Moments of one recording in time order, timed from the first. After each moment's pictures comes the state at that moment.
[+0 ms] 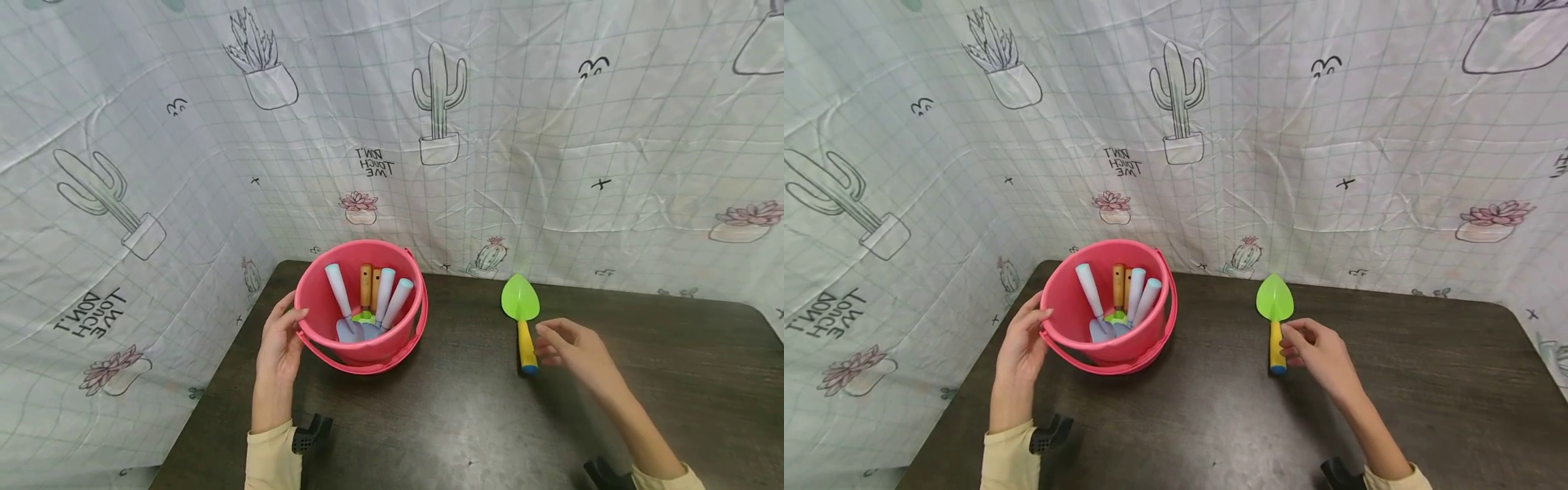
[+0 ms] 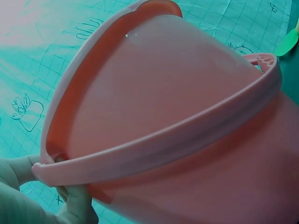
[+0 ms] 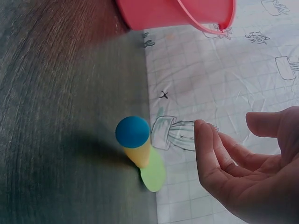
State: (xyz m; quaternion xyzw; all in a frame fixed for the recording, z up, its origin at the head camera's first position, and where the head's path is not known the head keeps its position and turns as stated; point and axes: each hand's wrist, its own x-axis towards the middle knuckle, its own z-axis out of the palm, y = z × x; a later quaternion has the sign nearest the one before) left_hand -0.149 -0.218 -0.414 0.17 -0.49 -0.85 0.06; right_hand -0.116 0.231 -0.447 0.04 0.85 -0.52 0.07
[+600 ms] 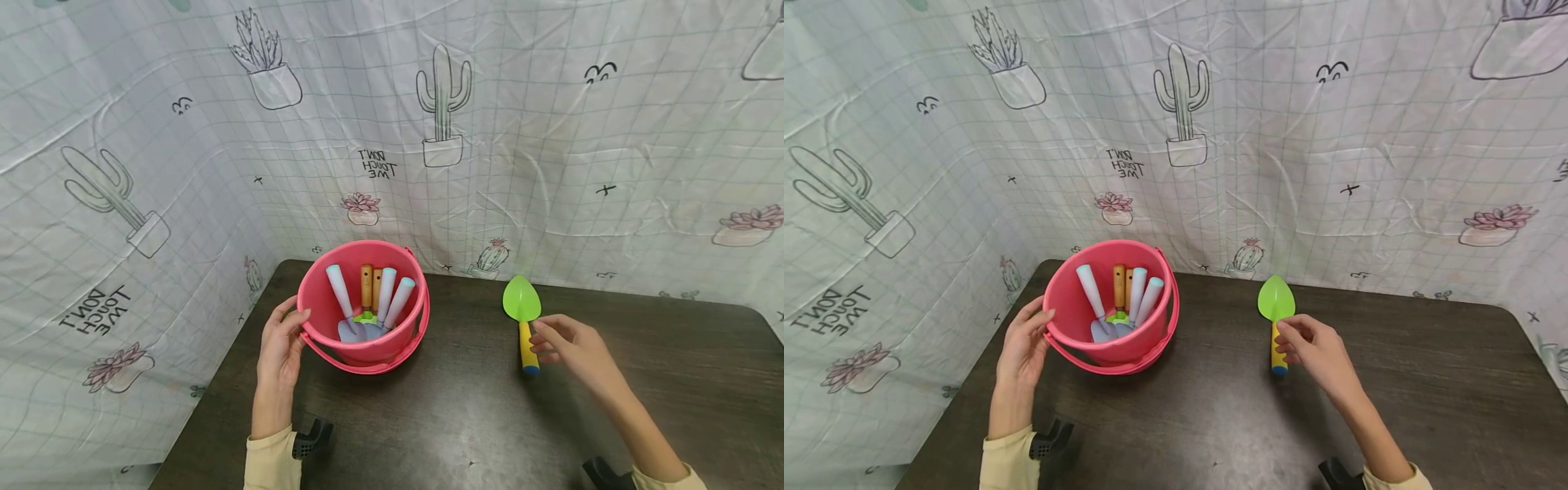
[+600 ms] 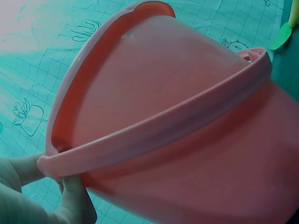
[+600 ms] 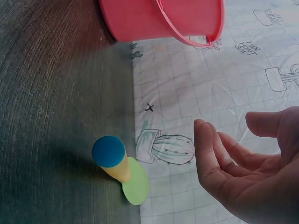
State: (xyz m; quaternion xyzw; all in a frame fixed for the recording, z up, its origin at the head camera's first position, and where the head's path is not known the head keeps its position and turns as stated) left_hand -0.141 -0.216 -0.413 0.16 -0.52 -0.84 0.08; right_hand -0.117 0.224 -0.431 0.01 0.84 -0.54 0.06
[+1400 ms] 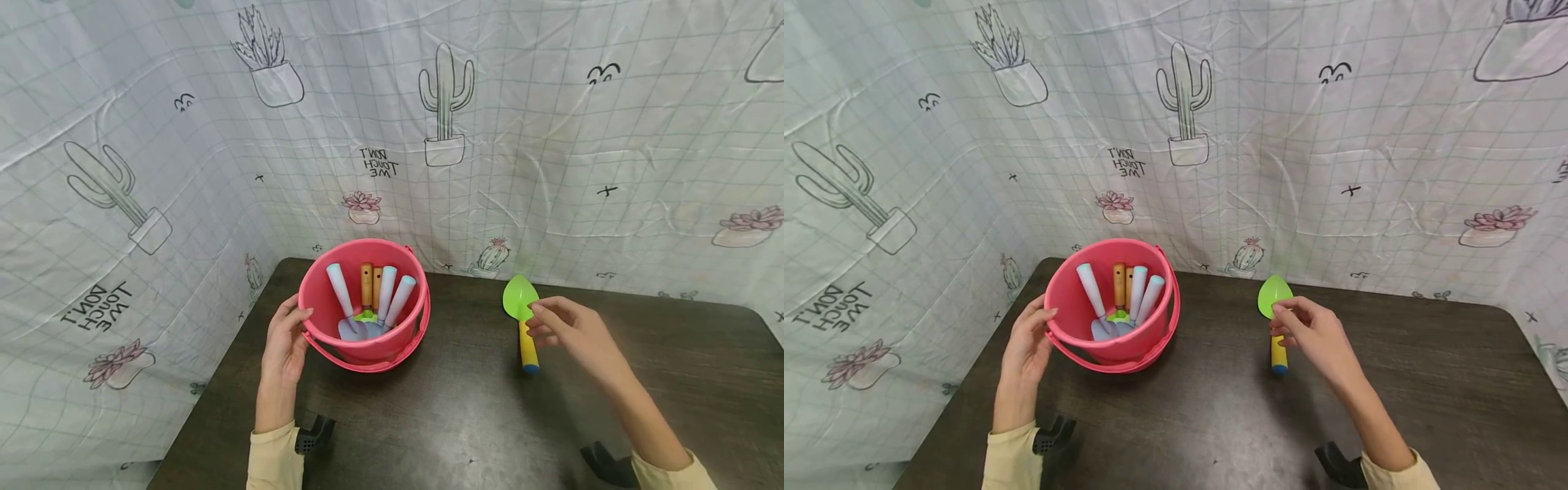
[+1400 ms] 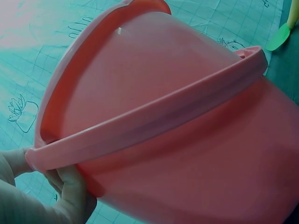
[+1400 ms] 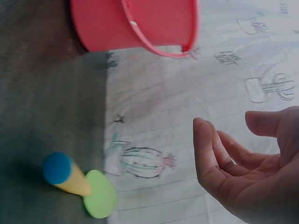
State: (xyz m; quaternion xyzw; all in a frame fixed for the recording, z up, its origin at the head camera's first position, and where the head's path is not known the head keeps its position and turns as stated) left_hand -0.146 -0.213 -0.416 0.14 -0.51 -0.85 0.06; right_hand -0.123 0.218 -0.397 -0.03 0.84 -0.54 0.04
